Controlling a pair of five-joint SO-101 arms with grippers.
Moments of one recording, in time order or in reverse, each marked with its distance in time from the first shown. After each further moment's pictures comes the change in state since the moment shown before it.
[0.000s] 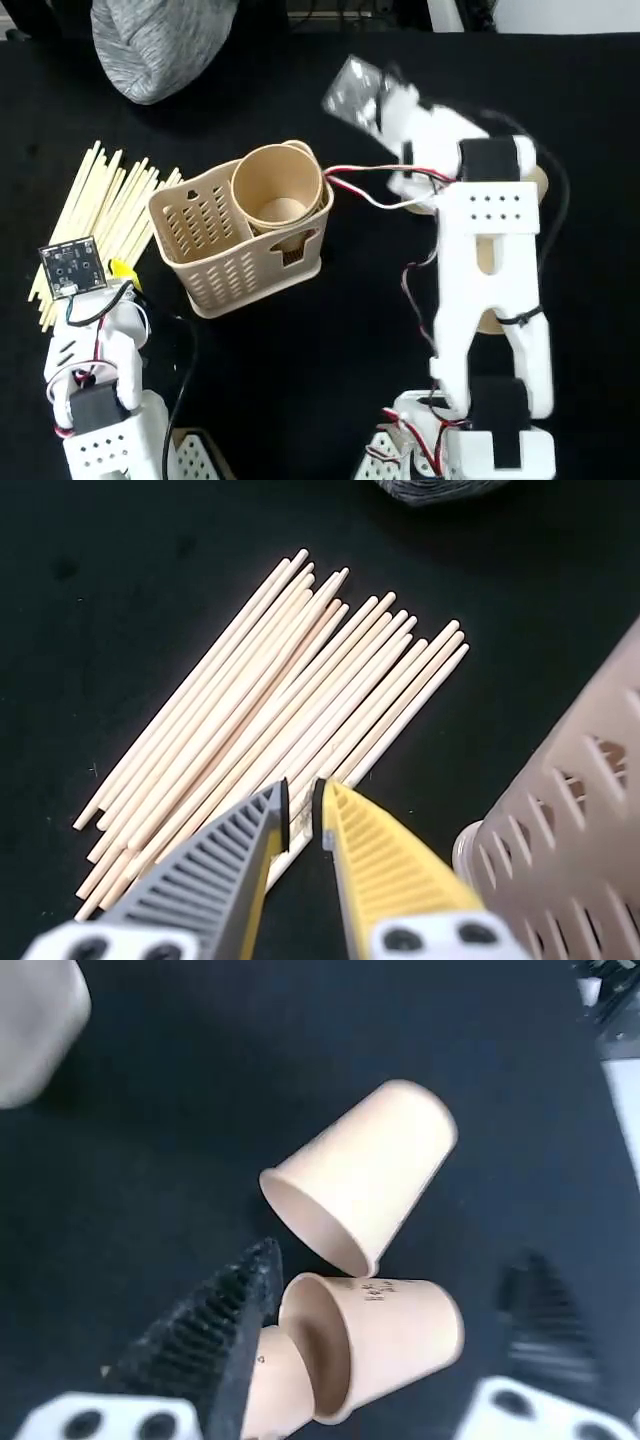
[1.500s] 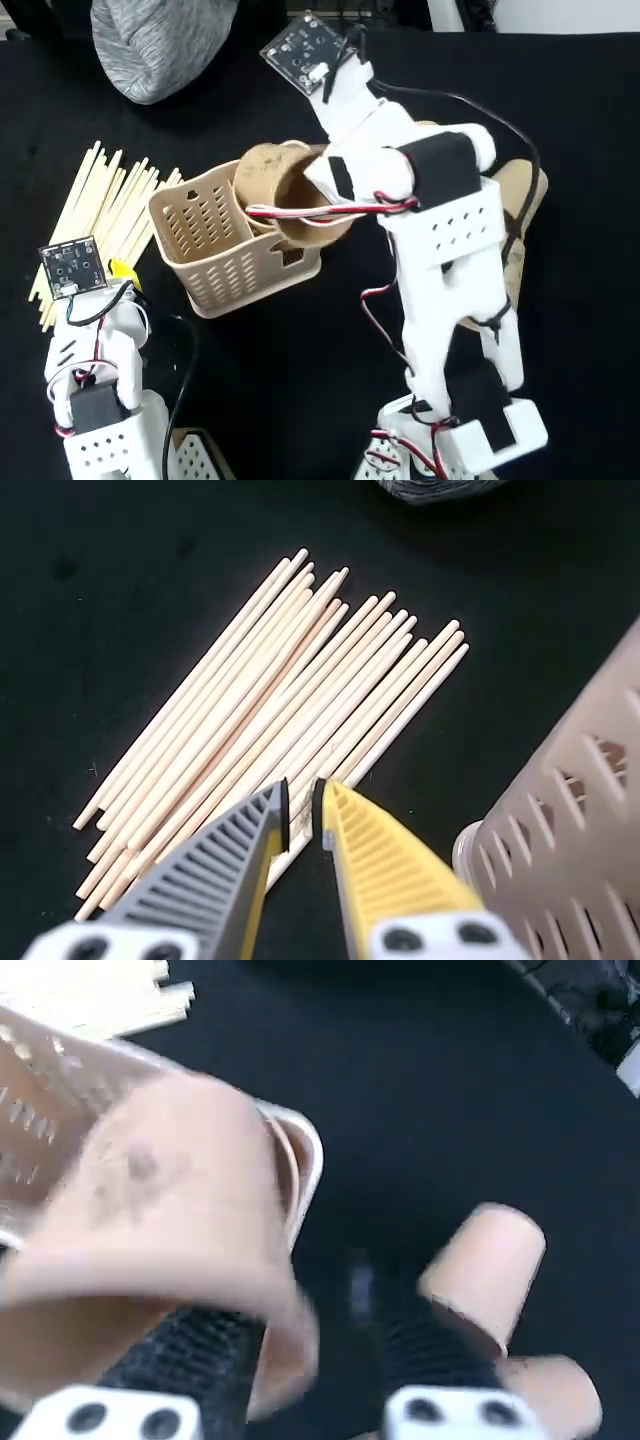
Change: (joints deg) left arm 0.0 0.0 0.0 0.0 0.0; right arm -21.3 4.3 -33.5 24.2 -35.7
